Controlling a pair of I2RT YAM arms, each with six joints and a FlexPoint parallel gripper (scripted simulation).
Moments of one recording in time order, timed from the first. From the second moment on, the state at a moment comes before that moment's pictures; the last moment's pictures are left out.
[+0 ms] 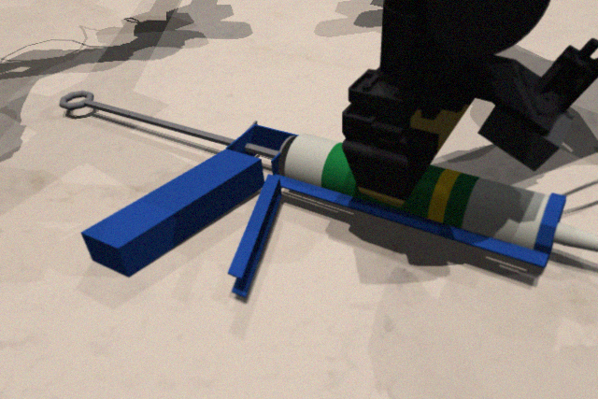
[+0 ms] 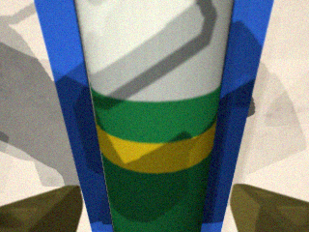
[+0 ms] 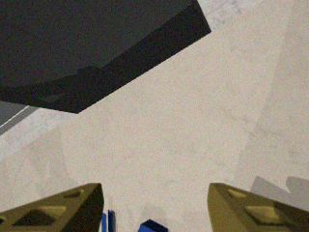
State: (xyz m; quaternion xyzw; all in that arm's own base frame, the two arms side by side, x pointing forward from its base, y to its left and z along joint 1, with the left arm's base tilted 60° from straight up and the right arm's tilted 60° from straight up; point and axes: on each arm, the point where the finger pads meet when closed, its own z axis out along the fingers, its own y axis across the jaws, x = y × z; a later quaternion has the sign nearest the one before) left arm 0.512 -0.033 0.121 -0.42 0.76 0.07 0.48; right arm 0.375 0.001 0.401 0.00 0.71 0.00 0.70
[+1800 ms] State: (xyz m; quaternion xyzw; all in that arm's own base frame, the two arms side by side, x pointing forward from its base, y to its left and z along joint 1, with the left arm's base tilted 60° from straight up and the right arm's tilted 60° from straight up) left arm 0.461 -0.073 0.161 -0.42 0.76 0.06 0.48; right arm 0.375 0.001 0.401 0.00 0.71 0.00 0.70
